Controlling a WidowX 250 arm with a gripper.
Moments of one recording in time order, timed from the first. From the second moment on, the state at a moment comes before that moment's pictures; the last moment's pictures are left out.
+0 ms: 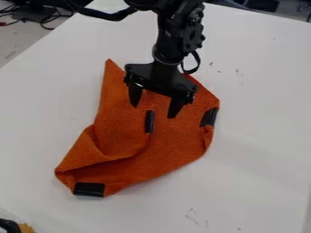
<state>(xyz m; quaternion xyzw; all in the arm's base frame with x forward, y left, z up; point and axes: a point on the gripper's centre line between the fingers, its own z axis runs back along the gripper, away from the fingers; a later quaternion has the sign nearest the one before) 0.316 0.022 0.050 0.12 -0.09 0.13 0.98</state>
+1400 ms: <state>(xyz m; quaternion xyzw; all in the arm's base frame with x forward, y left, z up) 0.313 0.036 0.011 0.10 -0.04 0.14 0.98</state>
